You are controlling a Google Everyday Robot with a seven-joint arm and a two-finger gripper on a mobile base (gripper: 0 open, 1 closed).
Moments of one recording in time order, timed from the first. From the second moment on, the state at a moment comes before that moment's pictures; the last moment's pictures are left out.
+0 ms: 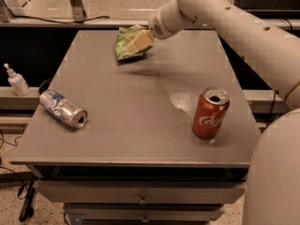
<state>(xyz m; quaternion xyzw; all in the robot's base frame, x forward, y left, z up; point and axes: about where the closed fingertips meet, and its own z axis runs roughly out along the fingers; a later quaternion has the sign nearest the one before) 0.768 0.019 0.905 -0.46 0.76 0.12 0.44</state>
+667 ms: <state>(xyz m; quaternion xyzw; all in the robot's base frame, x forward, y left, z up) 0.782 -0.004 0.873 -0.44 0.78 0.12 0.43</state>
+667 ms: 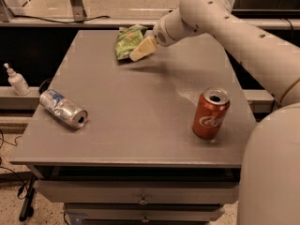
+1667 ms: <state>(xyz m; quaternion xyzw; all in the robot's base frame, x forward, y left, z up) 0.798 0.056 0.859 -0.45 0.76 0.17 0.43</state>
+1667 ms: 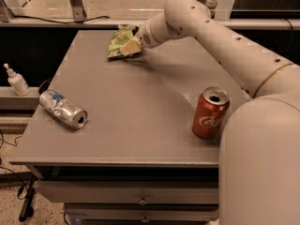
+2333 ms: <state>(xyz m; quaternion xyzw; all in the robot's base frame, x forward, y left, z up) 0.787 0.065 0.882 -0.46 0.75 0.18 0.45</state>
